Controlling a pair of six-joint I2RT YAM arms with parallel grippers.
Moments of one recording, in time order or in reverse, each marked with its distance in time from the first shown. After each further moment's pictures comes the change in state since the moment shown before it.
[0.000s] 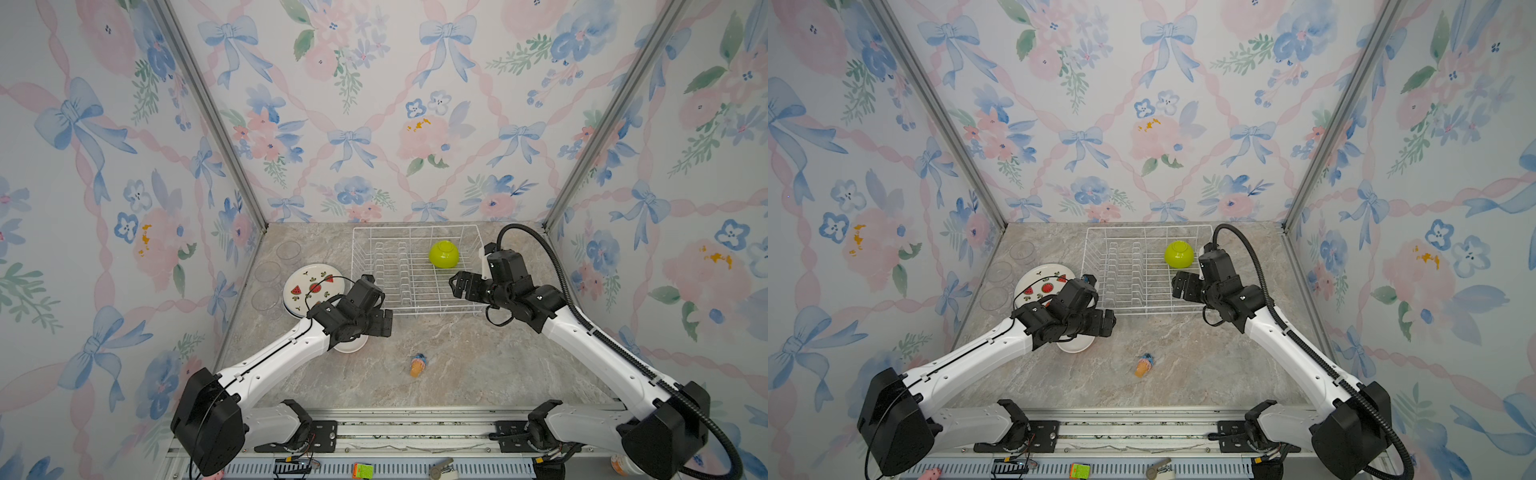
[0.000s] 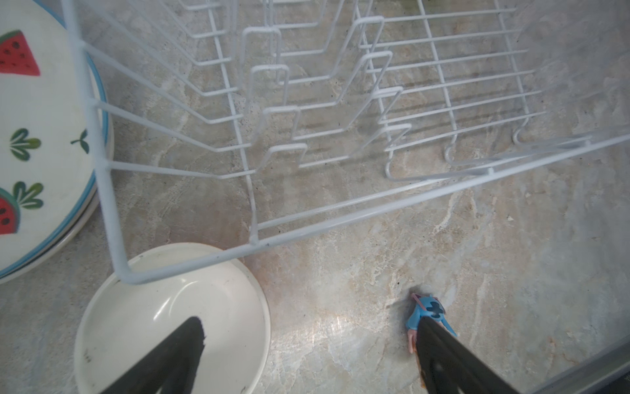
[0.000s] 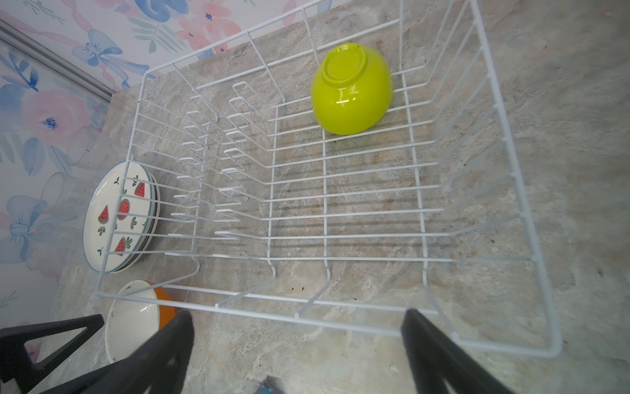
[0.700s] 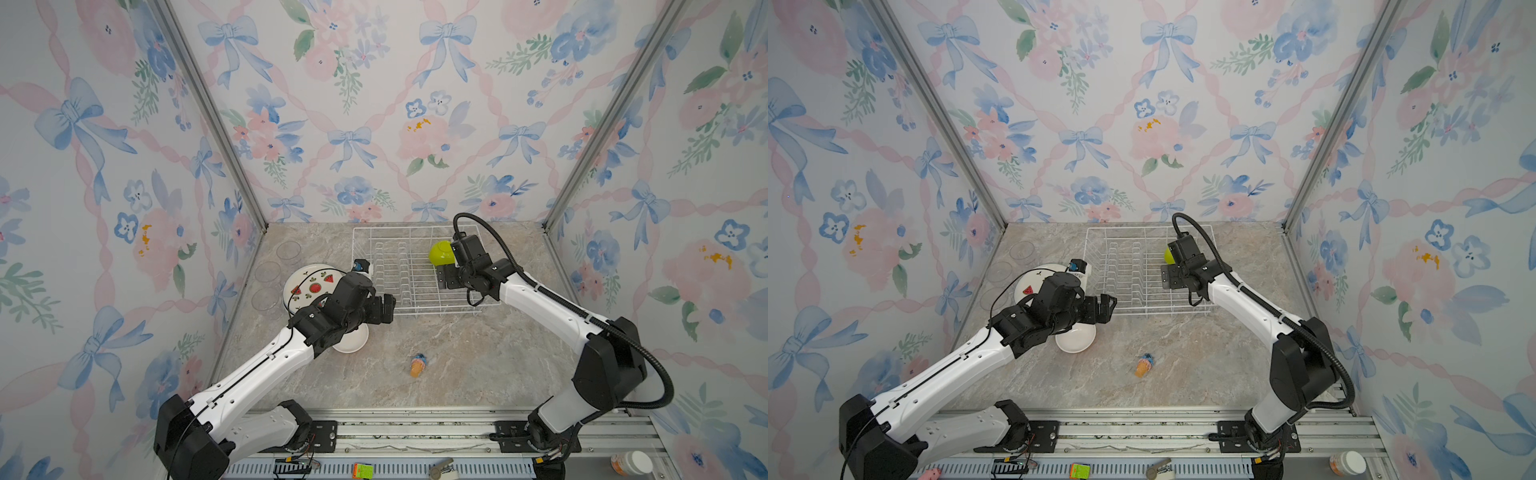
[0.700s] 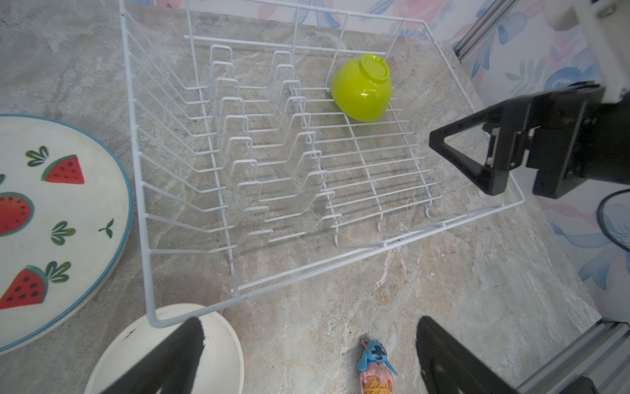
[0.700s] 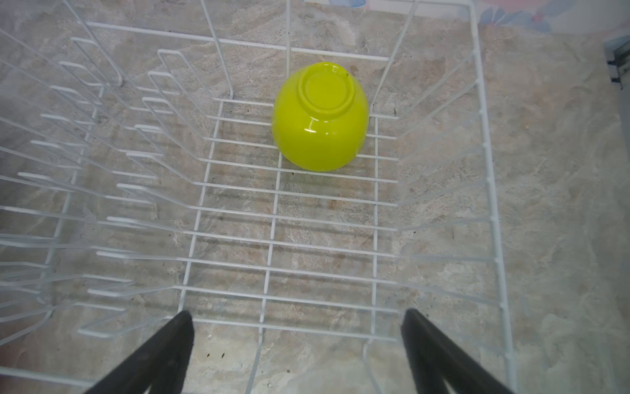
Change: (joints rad) left arm -0.004 -0.114 0.036 0.119 -0.039 0.001; right arm 0.029 0.432 0.288 -0.037 0.237 -0.294
